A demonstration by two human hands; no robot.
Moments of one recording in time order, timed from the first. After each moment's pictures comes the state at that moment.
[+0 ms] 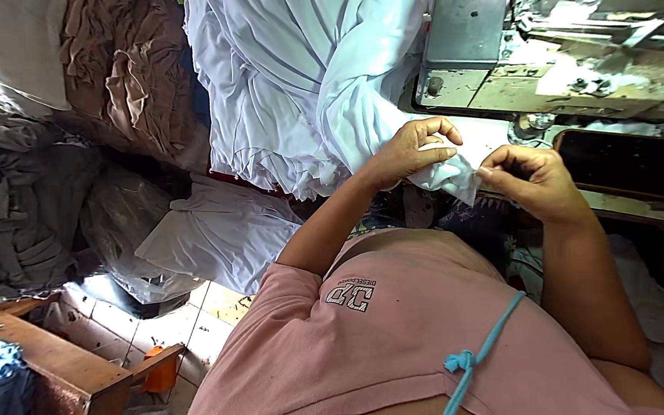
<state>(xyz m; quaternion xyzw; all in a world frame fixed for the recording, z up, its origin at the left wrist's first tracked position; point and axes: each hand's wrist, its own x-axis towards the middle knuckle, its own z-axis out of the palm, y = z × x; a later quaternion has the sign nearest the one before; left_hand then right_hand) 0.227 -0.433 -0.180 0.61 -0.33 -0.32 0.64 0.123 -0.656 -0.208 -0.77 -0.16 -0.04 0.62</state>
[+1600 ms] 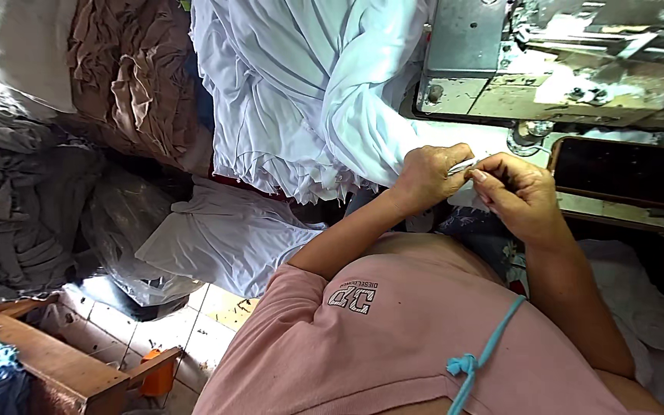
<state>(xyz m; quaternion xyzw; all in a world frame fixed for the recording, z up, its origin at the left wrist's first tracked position) 0.197 -0.464 -0.207 0.75 -0.44 0.10 0.49 0.109 -0.624 -0.193 -0.80 -0.10 -0.11 0.59</state>
